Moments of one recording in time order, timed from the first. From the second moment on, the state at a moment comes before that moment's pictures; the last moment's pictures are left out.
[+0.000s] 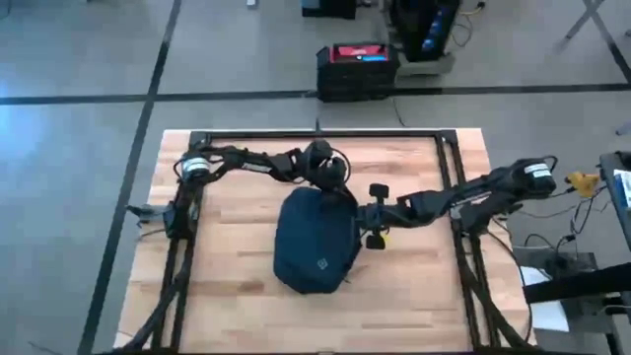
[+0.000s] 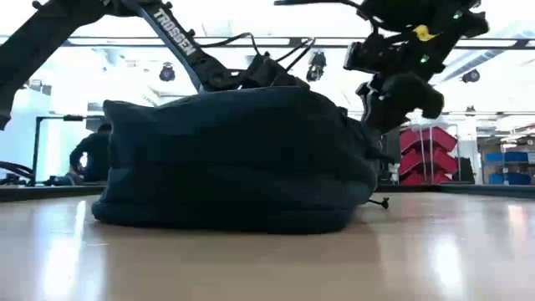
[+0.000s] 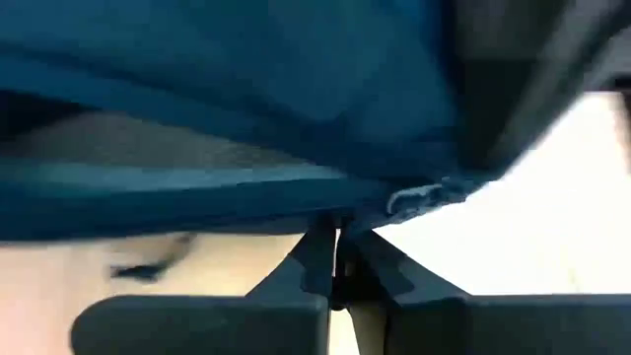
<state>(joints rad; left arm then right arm) 0.37 2.09 1.30 0.31 0.70 -0.07 0.18 1.38 0.78 -0.34 0.31 0.06</state>
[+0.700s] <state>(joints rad) 0.46 2.06 1.30 0.31 0.64 -0.12 0.54 1.48 0.80 -0.16 0.43 0.29</state>
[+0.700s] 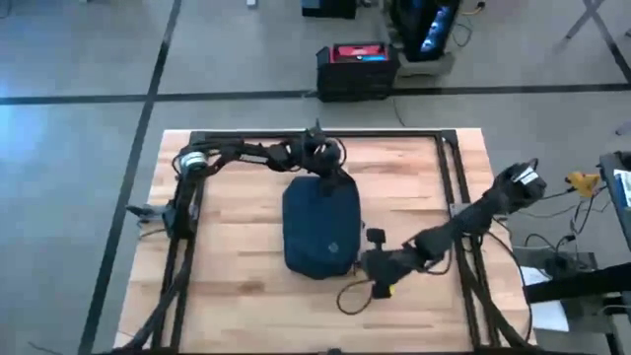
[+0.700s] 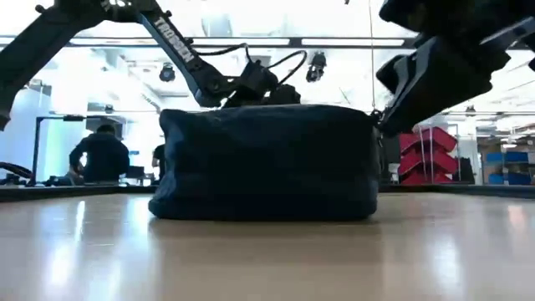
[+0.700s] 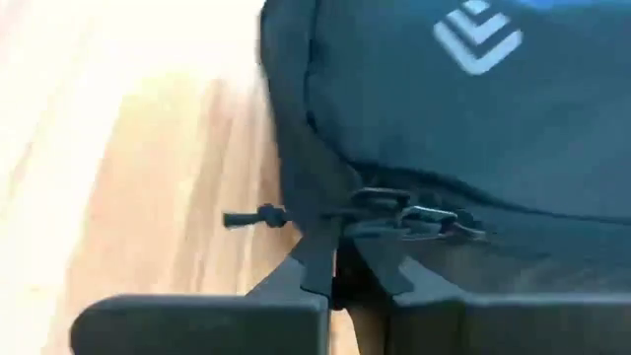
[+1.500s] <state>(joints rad) 0.15 1.44 1.13 -0.30 0.03 0.03 0.31 1.44 0.68 0.06 0.13 -0.14</state>
